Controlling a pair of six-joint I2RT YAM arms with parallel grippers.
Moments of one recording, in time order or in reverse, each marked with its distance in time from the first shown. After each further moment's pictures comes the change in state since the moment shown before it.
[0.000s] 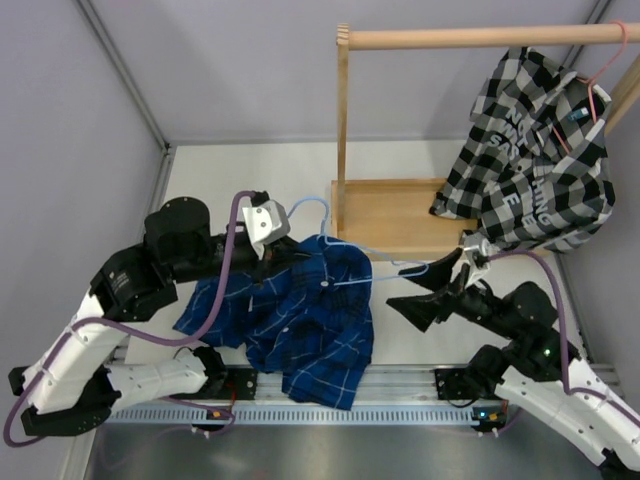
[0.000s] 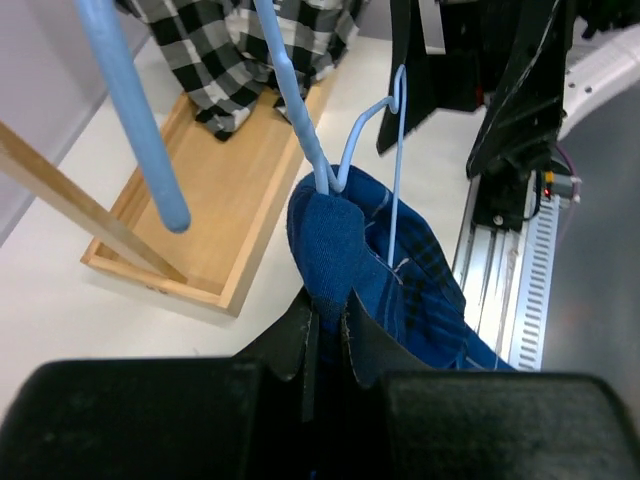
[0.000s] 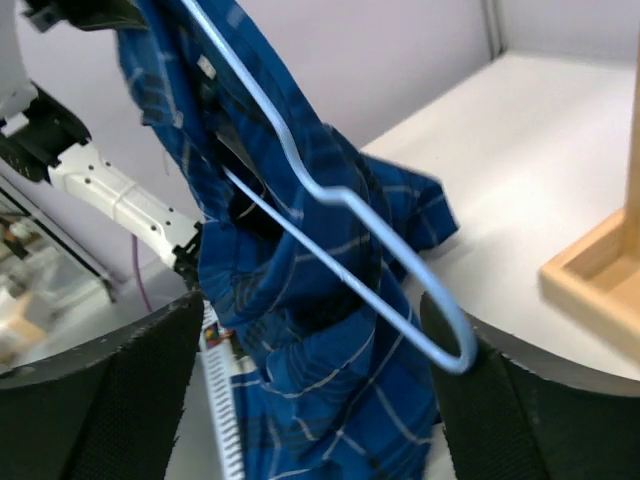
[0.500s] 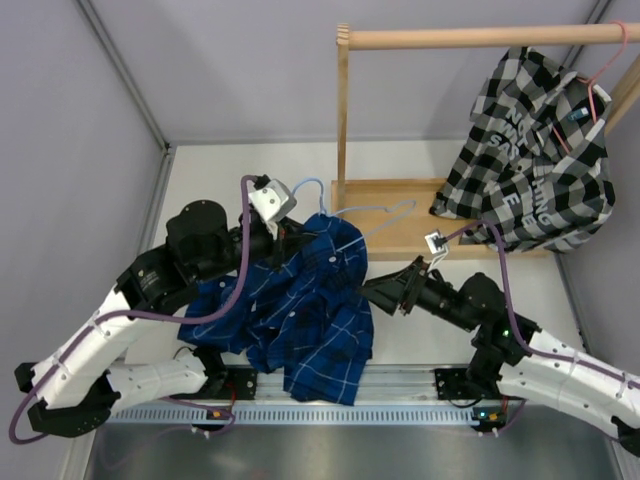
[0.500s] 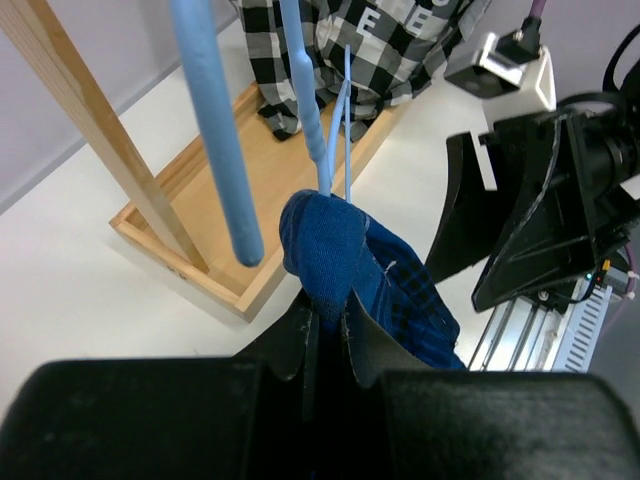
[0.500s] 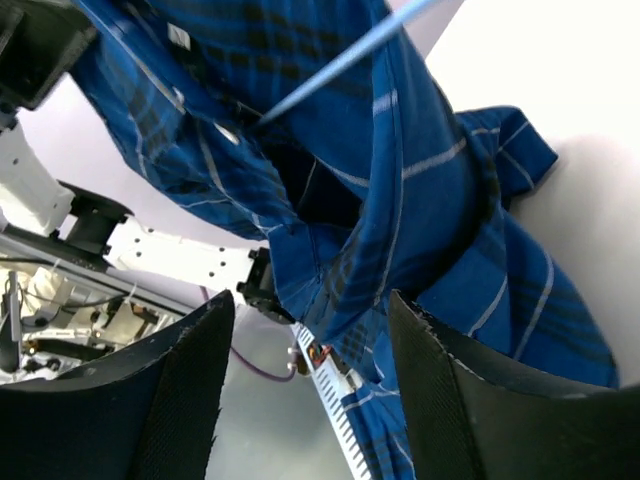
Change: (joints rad) left arm 0.001 -0.014 -0.156 0.215 -0.224 -0.174; right arm 0.168 0.276 -0.079 0.222 0.216 0.458
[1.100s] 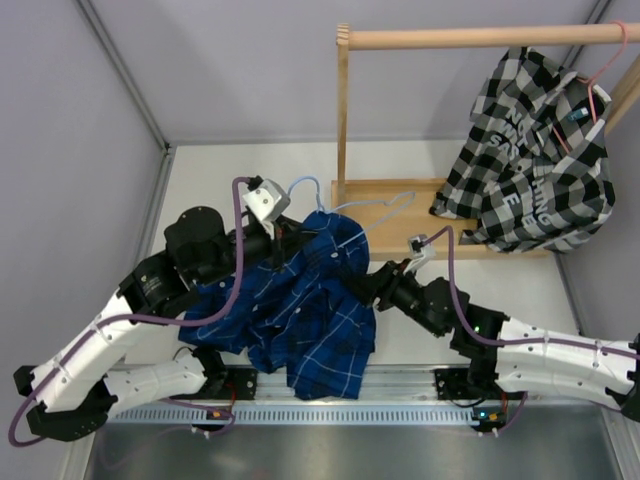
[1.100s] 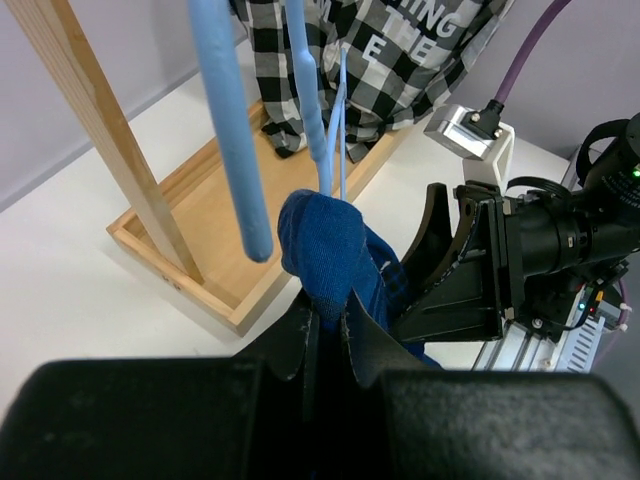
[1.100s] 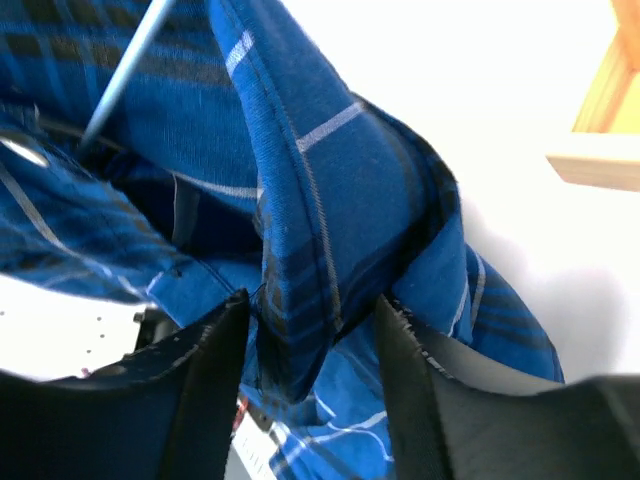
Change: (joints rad) left arm 0.000 -0.032 -0.077 0.107 -0.035 -0.060; right arm 0.206 0.232 0.010 0.081 0.449 -0.044
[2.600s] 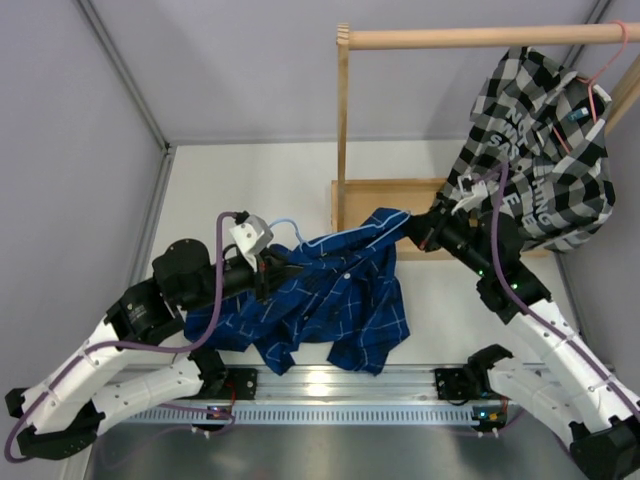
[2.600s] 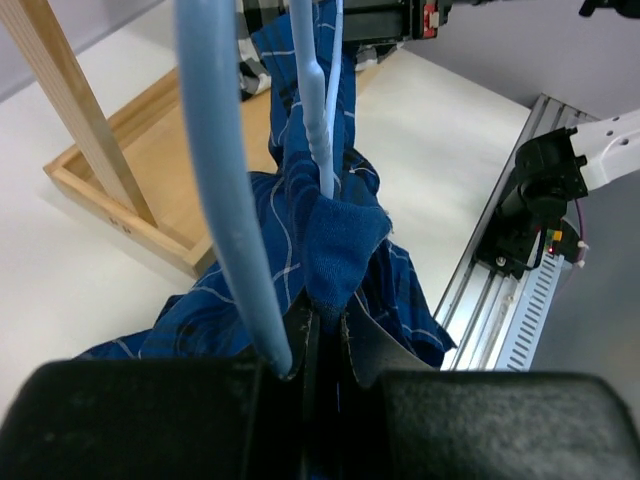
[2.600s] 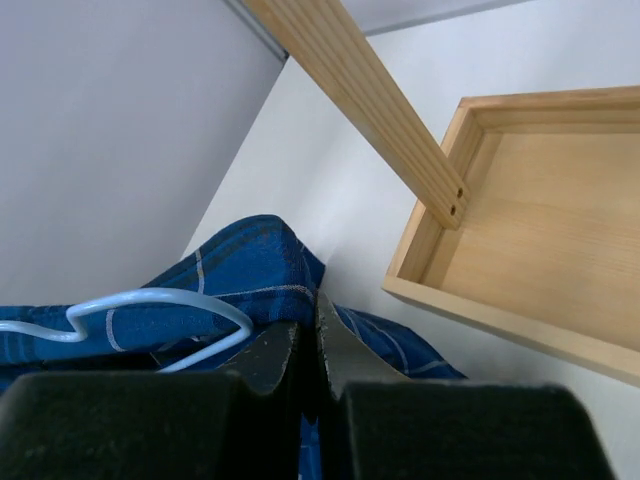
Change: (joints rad) left arm 0.000 -0.214 -0.211 -0.036 0.069 -0.050; right arm -0.705 0.003 0.275 -0.269 -0.520 -0.220
